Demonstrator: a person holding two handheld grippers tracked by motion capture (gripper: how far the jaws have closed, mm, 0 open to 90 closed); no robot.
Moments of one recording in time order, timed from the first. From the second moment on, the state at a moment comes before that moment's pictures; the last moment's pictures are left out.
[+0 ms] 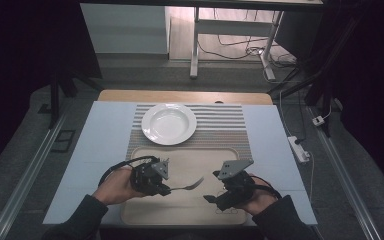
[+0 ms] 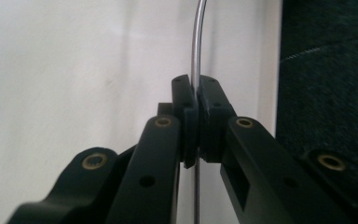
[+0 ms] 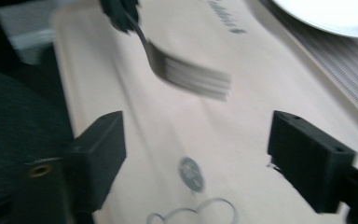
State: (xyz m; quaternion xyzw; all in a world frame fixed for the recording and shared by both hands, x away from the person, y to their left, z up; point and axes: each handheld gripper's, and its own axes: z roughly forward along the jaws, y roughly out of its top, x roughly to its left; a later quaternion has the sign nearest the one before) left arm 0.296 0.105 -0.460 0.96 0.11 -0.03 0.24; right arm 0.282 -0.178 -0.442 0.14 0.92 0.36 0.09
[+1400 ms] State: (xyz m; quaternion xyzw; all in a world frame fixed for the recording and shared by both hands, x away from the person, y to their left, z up) left arm 0.287 0.162 -0.493 0.82 0.52 -0.02 0.24; right arm 0.232 -0.256 -0.454 0.33 0.85 0.38 0.15
